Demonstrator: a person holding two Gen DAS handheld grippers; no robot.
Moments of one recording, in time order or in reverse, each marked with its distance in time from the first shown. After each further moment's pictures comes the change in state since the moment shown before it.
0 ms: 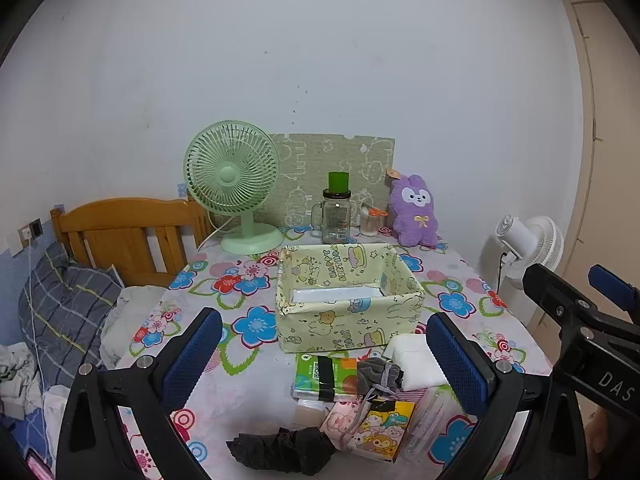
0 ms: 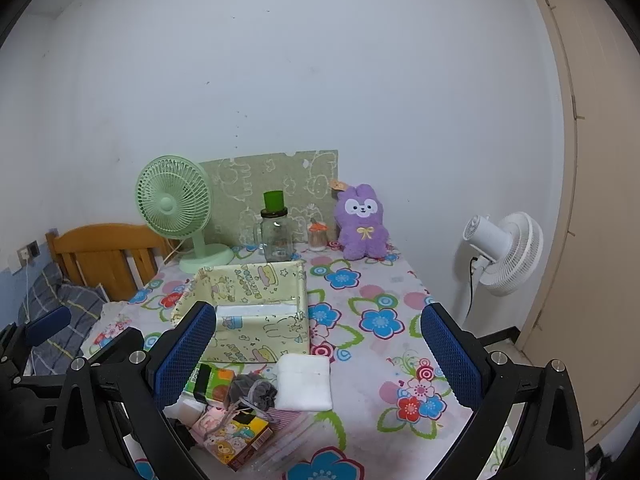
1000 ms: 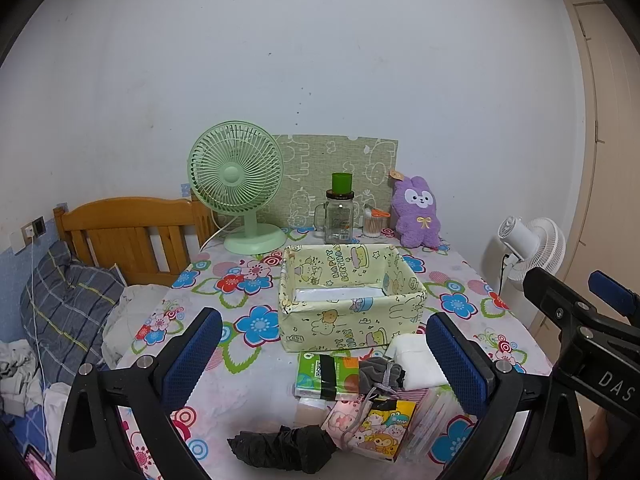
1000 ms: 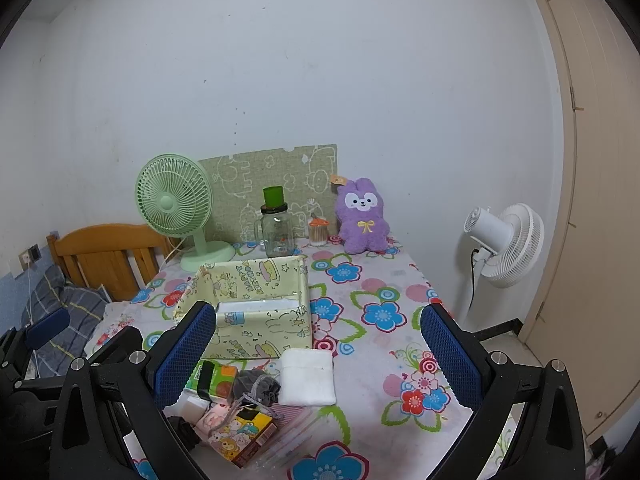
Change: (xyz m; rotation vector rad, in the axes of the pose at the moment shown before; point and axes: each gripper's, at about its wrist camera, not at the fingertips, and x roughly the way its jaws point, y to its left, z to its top) left arm -0.002 0.000 -0.003 -0.004 -0.006 0.004; right arm 0.002 -0.001 -0.001 0.014 0.017 0.004
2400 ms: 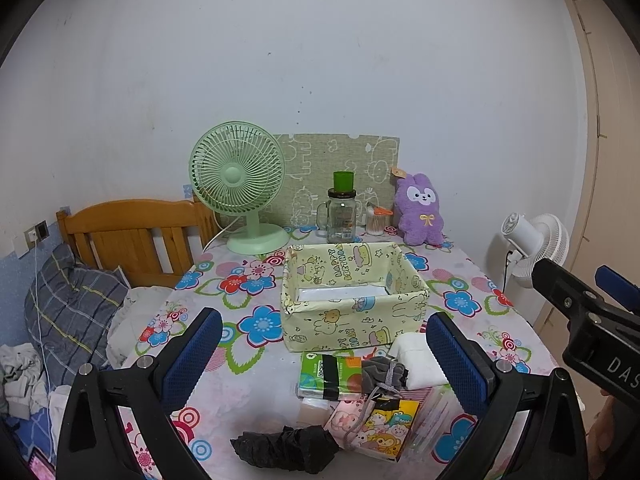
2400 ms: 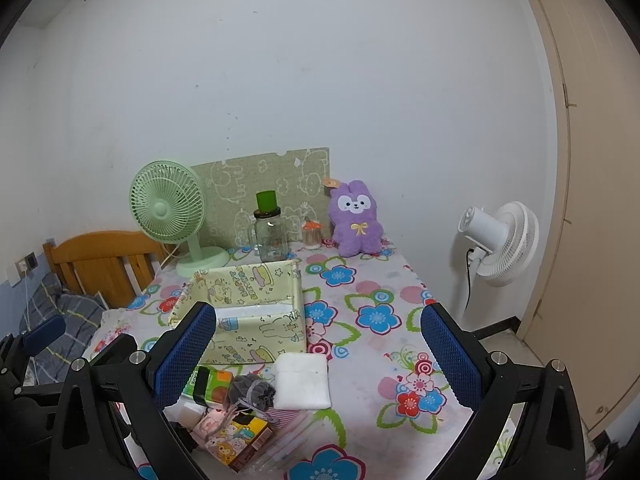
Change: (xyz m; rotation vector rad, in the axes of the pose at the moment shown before) left arm 0.000 -0.004 0.002 0.010 0.006 0.017; right arm -0.003 -0.005 0.002 0.023 -0.012 -0.017
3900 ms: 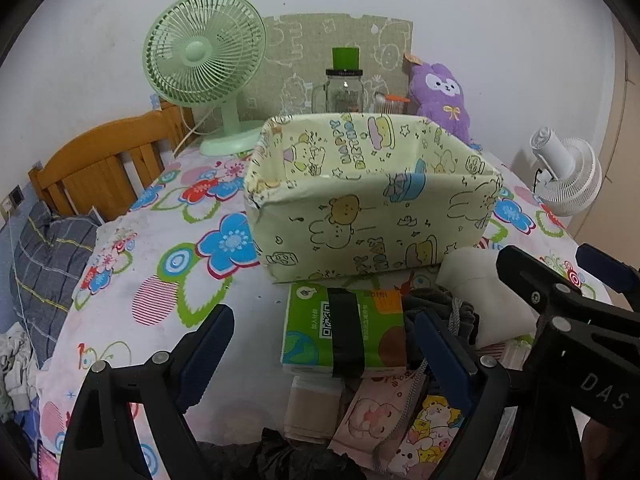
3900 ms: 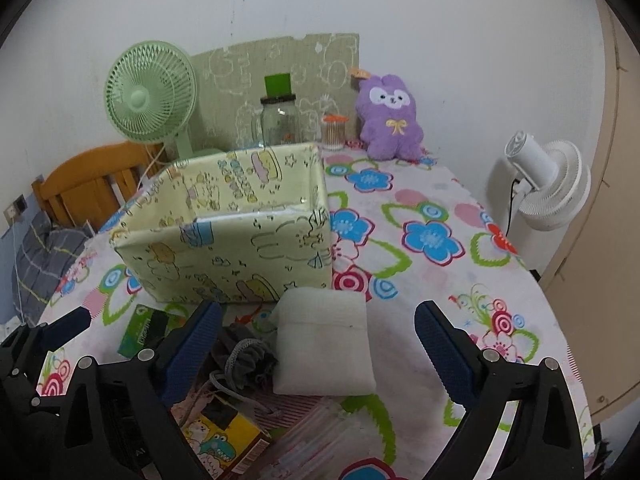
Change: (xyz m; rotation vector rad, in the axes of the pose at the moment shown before) left arm 0.139 0.001 -0.060 0.033 0.333 -0.005; right arm 0.150 0.028 -0.066 -0.046 0.326 0.034
